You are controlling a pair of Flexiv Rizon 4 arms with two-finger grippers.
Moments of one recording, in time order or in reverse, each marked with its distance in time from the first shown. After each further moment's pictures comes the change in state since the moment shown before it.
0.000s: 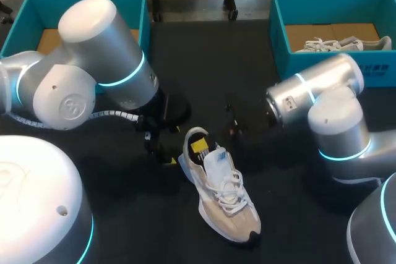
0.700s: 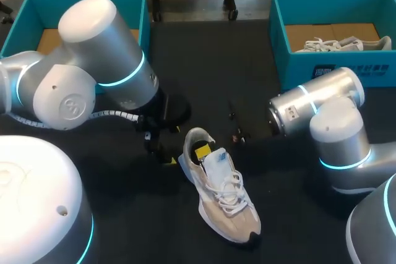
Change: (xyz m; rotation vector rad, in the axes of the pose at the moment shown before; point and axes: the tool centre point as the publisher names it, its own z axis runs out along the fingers) left arm 0.000 0.000 0.000 0.000 0.000 0.000; right arm -0.013 -0.019 0.006 -0.032 0.022 0.066
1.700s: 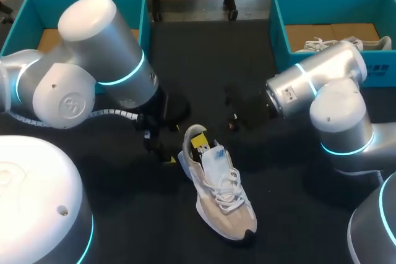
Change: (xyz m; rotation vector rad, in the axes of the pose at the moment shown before) left arm -0.003 0.001 -0.003 -0.005 -0.008 0.005; right arm 0.021 0.026 -0.012 0.064 -0.087 -0.043
